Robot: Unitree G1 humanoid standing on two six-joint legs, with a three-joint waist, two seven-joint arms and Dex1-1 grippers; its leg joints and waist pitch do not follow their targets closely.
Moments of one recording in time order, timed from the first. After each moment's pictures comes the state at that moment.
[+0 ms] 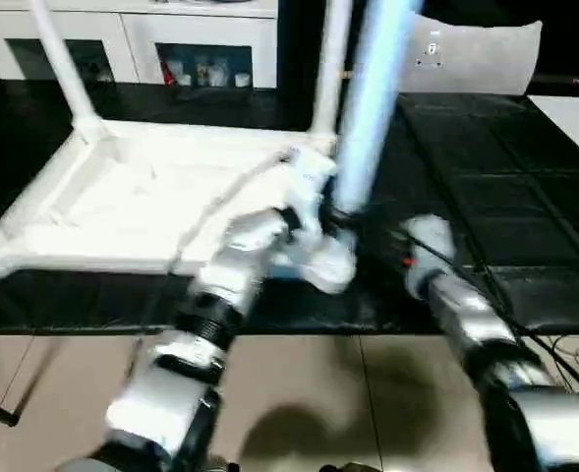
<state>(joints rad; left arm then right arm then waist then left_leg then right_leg) -0.82 0.00 -0.05 0.77 -0.14 -0.05 -0.65 -0.63 -0.24 -0.15 1.14 0.08 -0.20 0.43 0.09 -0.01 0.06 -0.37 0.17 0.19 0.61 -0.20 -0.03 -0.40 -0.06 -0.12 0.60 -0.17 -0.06</state>
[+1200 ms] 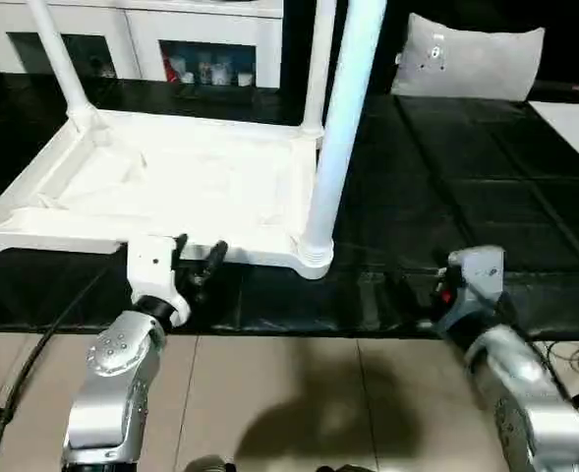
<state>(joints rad) -0.07 0.10 0.10 -0.13 -0.09 0.27 -0.28 0.02 -0.19 -0.05 -0.16 0.19 0.35 0.31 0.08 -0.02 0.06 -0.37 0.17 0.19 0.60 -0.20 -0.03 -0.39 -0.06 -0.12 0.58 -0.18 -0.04</state>
